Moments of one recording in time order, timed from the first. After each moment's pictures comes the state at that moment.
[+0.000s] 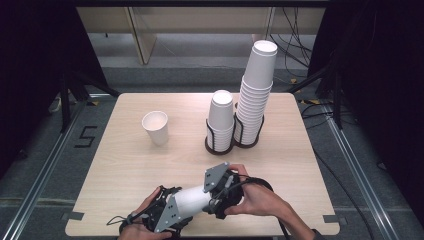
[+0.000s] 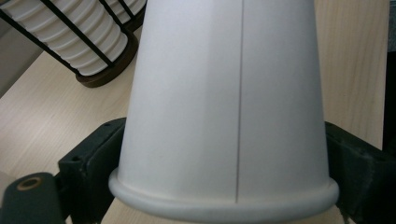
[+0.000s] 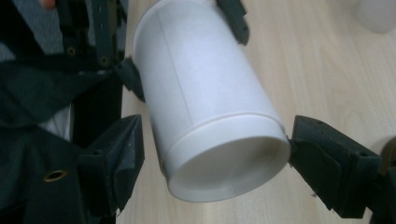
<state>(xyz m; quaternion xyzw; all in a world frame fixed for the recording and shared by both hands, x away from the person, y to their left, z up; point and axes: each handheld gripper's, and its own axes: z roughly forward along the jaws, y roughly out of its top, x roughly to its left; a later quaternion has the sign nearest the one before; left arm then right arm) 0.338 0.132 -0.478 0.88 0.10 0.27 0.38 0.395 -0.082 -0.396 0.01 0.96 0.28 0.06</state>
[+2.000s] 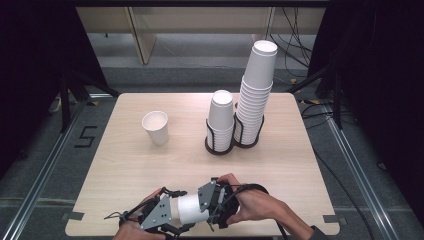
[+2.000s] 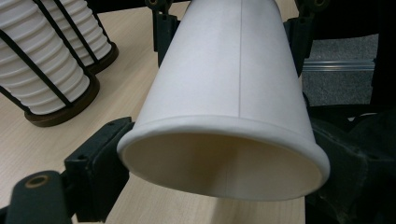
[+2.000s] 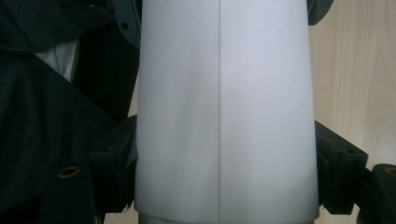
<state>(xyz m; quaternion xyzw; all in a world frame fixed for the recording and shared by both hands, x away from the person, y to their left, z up) 0.338 0.143 -0.471 0.85 0.09 0.17 0.50 0.383 -0.070 -0.415 -0.11 0.97 0.20 0.08</state>
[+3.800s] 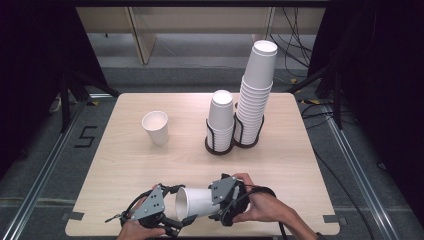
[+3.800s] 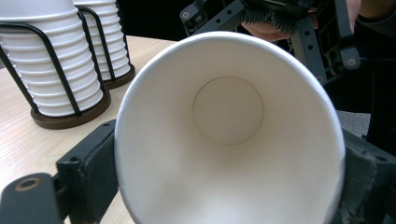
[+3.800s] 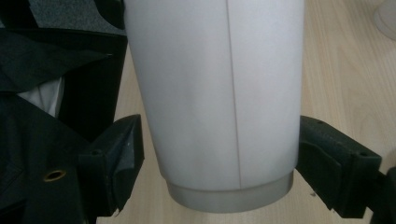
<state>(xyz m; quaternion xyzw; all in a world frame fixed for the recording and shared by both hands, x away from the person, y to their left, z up) 0.342 0.145 -0.466 0.78 0.18 0.13 0.59 0.387 -0.101 -0.430 -0.03 0.95 0.31 0.08</state>
